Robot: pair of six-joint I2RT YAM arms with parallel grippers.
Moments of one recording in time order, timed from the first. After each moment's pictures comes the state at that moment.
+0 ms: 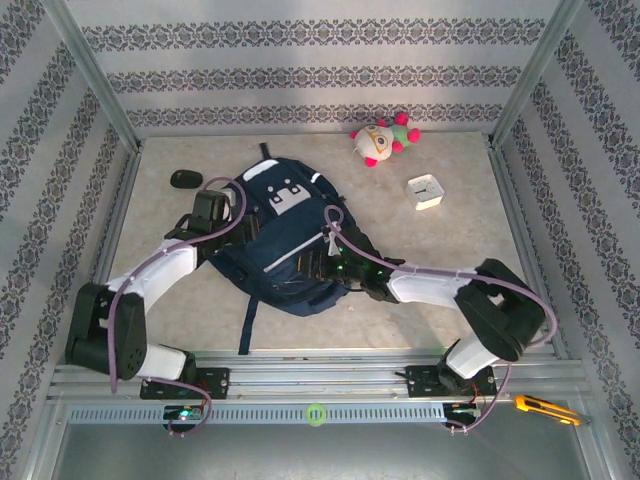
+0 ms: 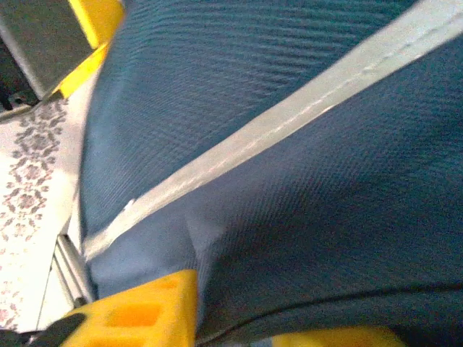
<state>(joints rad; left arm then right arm) -0.20 1.37 0.82 -0.23 0.06 -0.29 0.77 1.53 0.70 0.27 -0.29 0.85</state>
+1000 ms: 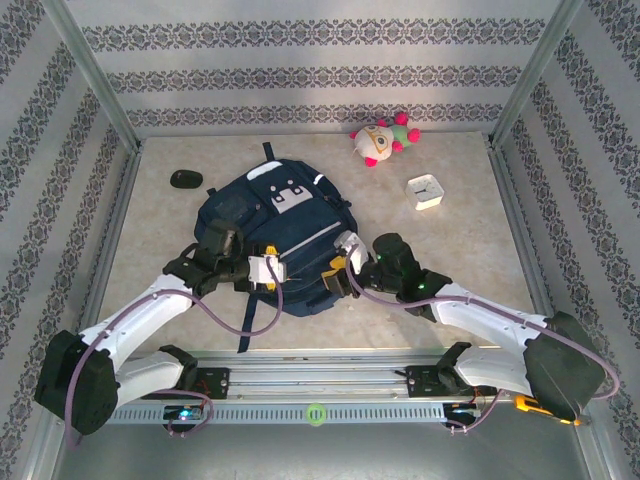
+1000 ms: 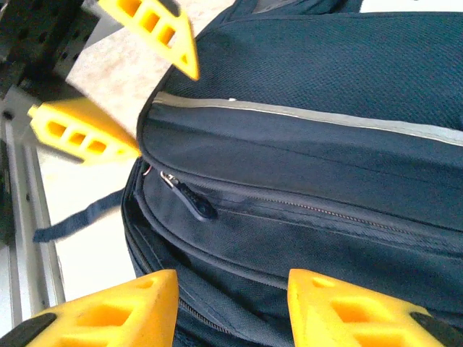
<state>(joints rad) -0.43 1.12 0.65 -0.33 0.39 1.08 0.71 1.15 0.54 0.09 -0.39 0.06</state>
